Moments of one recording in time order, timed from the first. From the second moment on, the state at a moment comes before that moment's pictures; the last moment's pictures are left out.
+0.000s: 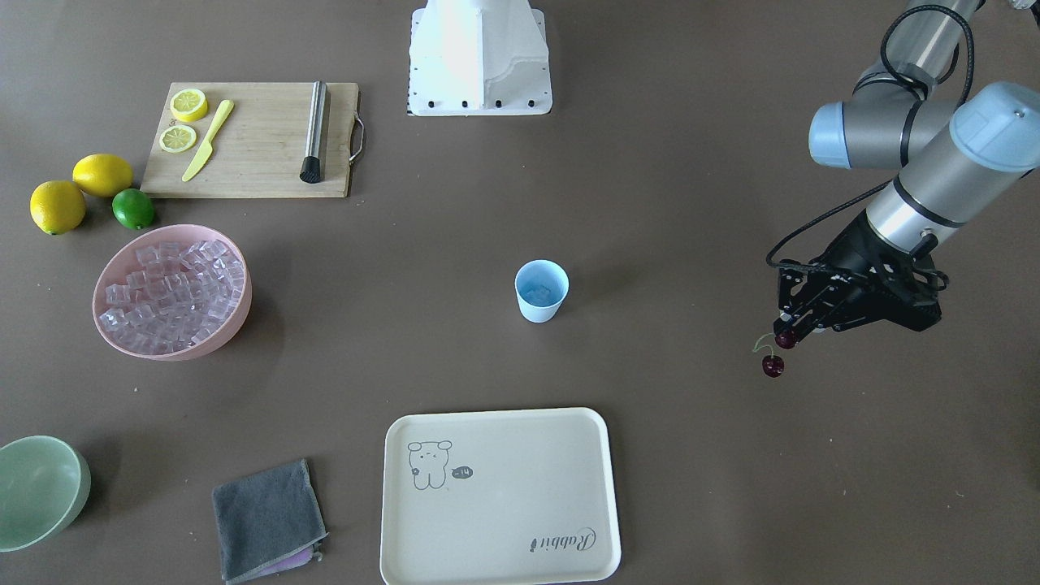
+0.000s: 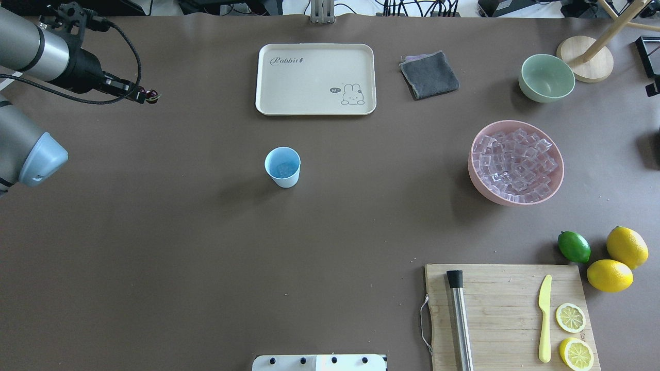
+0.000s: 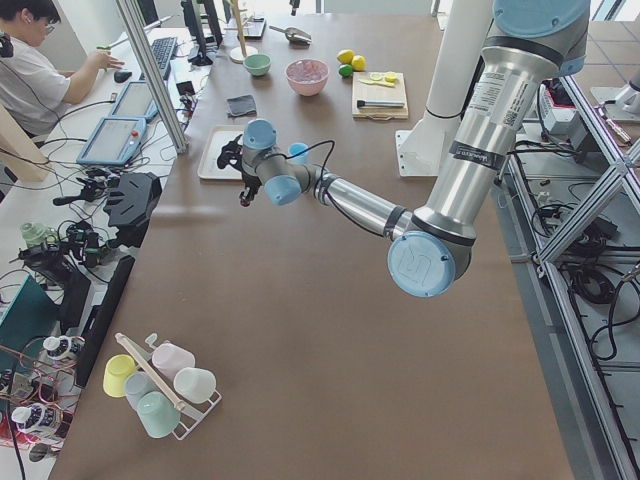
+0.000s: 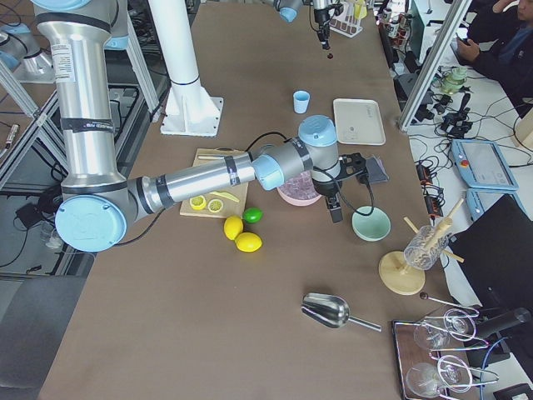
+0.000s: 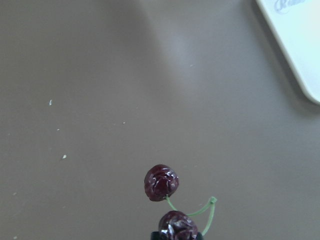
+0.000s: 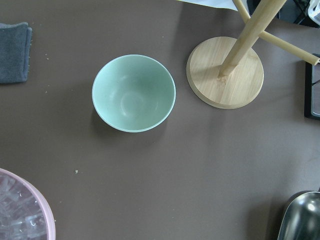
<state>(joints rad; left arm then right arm) -1.02 -1.94 -1.63 -2.14 -2.20 -0.68 1.38 -1.51 1.81 -1.34 2.20 0.30</state>
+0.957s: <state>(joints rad) -0.75 -2.10 -1.70 -2.15 -2.09 -0.80 1.38 -1.51 1.81 -1.34 2.21 0.30</state>
